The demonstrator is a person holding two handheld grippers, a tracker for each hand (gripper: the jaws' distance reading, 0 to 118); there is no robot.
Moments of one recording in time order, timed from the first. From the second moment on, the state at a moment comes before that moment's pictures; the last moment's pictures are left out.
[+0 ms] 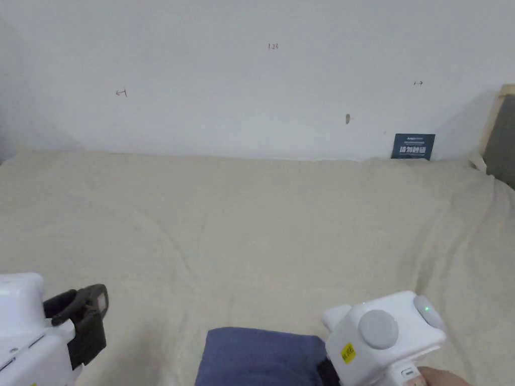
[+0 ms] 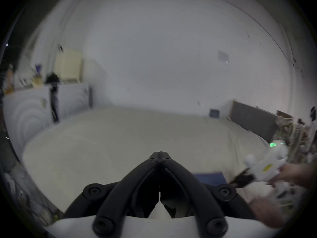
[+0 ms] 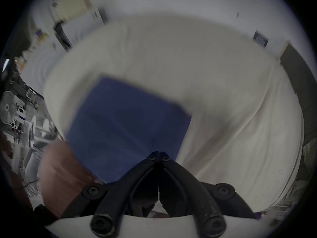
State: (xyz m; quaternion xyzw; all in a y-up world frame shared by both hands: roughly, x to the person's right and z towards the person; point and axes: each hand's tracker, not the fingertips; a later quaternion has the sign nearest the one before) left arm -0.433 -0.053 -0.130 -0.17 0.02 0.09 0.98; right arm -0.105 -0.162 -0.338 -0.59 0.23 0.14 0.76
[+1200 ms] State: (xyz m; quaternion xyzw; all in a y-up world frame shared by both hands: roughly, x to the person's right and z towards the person) left arm -0.423 -0.240 -0.318 -0.54 -0.27 0.41 0.68; right arm -0.076 -0.172 -0.341 -0.58 0.26 0.05 0.77
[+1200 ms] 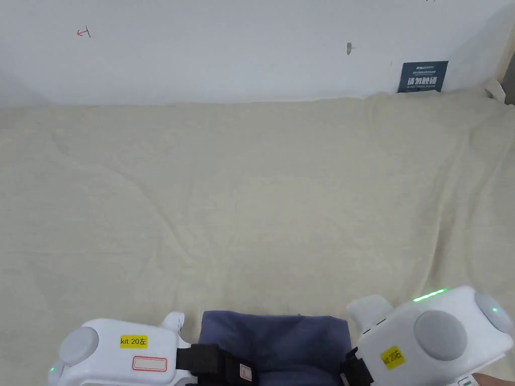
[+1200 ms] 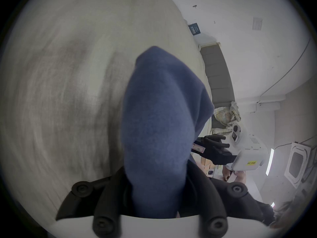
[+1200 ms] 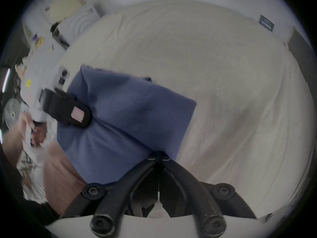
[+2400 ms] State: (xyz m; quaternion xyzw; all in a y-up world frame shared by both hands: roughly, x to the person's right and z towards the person) left arm -0.823 -0.085 -0.243 -0.45 0.21 0.14 0.86; right arm -0.143 -0.137 -0.316 -0.54 0.27 -0.06 0.80
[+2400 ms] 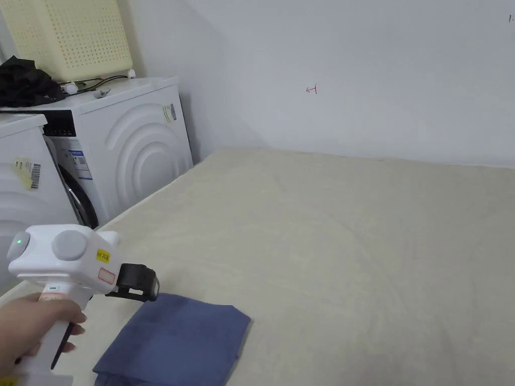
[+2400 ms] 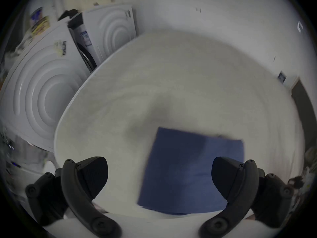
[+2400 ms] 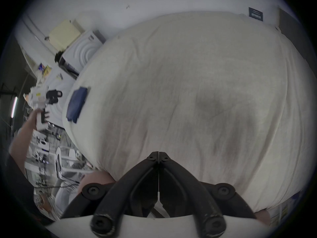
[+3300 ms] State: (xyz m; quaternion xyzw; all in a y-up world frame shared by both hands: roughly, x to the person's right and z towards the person) left arm -0.323 -0.023 -0.130 0.04 0.09 0.02 1.00; right arm -0.008 -0.042 -0.171 -0.05 0.14 0.00 0.99
